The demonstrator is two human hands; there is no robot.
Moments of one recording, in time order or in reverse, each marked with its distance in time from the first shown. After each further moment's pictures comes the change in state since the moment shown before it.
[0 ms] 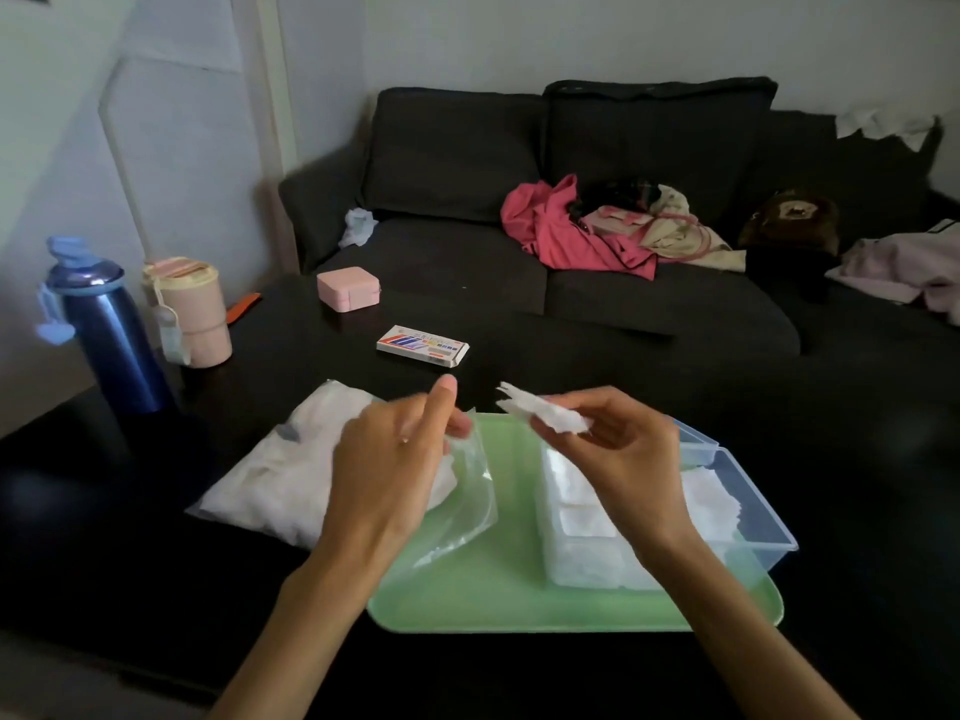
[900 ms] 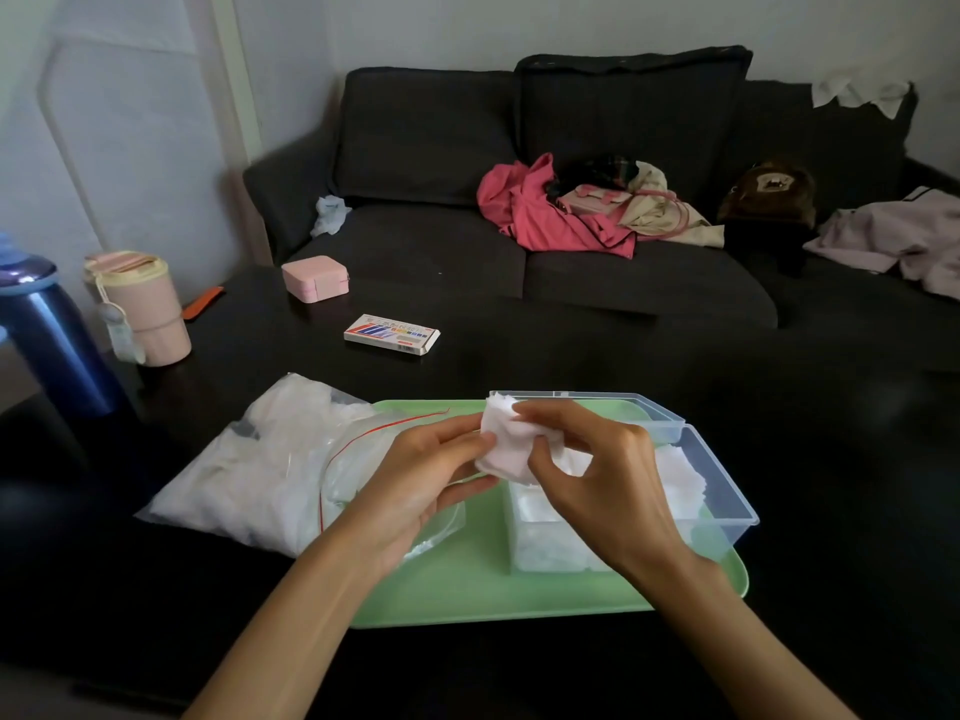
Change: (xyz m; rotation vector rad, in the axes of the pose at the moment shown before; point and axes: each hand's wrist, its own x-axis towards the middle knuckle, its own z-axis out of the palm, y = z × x) left_hand -0.002 -0.006 0.049 -0.530 -0.462 -0.348; right_hand -0.013 0.016 -0.024 -0.587 -0.017 -0.198
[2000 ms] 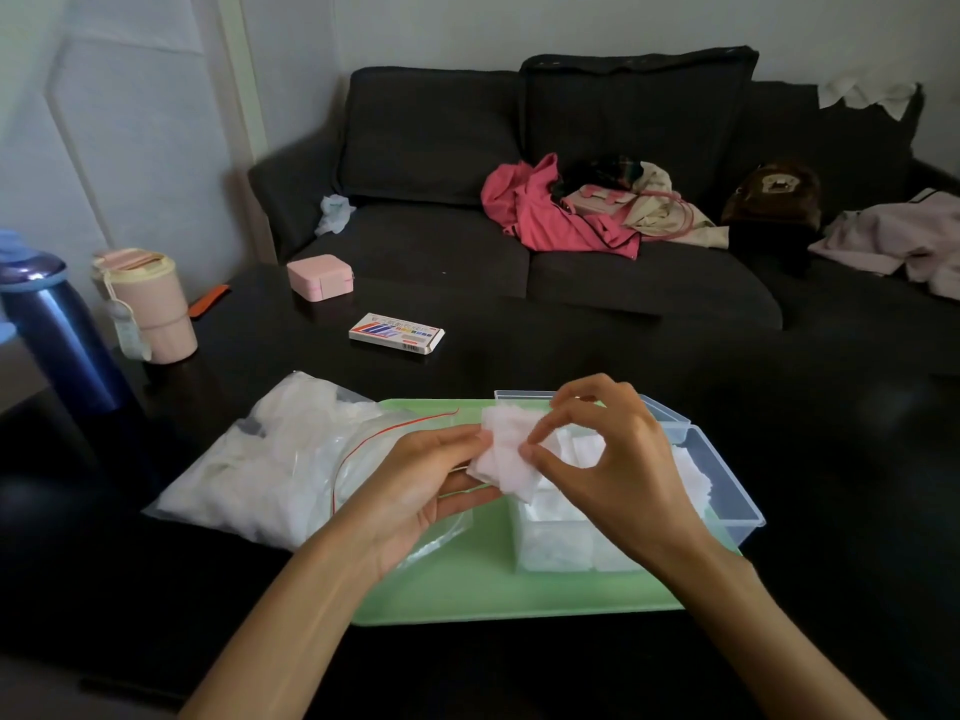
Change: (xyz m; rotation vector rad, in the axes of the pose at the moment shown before) left_hand -0.004 0.003 -0.004 -0.073 0.001 -0.092; right_hand 0.007 0.001 -0.011 -0.117 -0.081 0.014
